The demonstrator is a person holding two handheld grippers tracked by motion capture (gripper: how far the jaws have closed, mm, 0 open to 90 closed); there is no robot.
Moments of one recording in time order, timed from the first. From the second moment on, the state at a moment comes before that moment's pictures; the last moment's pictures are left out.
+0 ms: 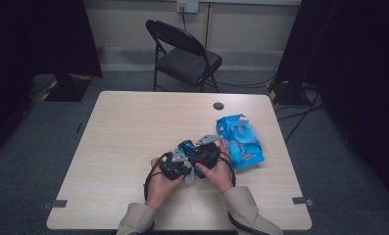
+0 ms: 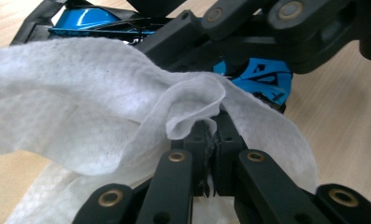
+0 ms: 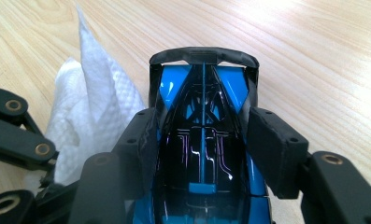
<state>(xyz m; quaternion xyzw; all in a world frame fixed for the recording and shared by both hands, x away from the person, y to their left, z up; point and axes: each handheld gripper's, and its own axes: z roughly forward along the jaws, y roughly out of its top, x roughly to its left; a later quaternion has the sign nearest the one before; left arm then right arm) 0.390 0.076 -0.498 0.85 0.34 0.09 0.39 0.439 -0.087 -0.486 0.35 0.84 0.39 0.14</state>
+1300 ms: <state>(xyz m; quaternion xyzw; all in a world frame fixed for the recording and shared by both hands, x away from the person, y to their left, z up) 0.357 0.063 -0.496 0.86 0.29 0.04 0.43 0.439 -0.089 -0.487 0.35 0.83 0.40 0.14</state>
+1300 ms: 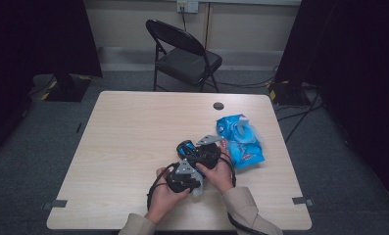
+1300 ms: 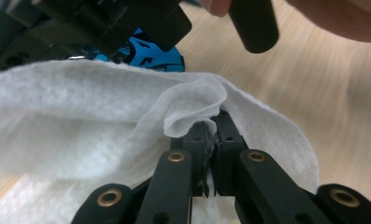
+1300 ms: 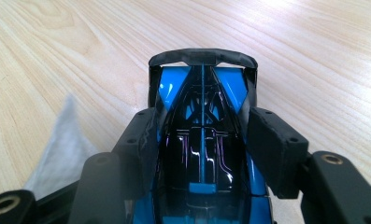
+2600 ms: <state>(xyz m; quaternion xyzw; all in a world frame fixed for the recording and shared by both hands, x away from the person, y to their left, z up) 0.439 0.122 -0.500 0.81 0.43 0.11 0.39 0.438 -0.091 -0.488 0.35 0.83 0.41 0.14</state>
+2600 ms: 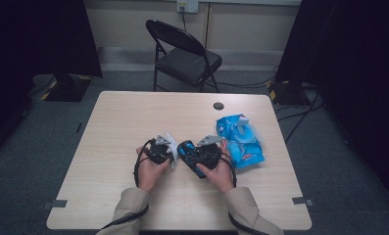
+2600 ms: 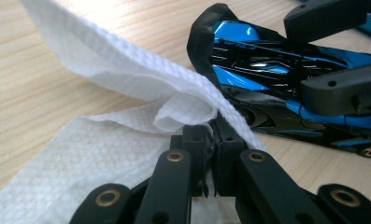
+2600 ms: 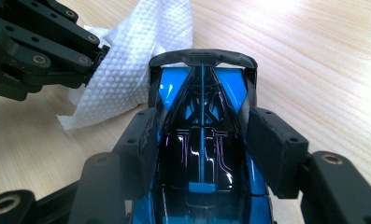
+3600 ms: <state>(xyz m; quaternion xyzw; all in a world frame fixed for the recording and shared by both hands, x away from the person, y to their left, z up) 0.399 0.085 -0.500 0.84 0.36 0.07 0.40 0.439 -0.090 -0.488 0.35 0.83 0.41 0.14</state>
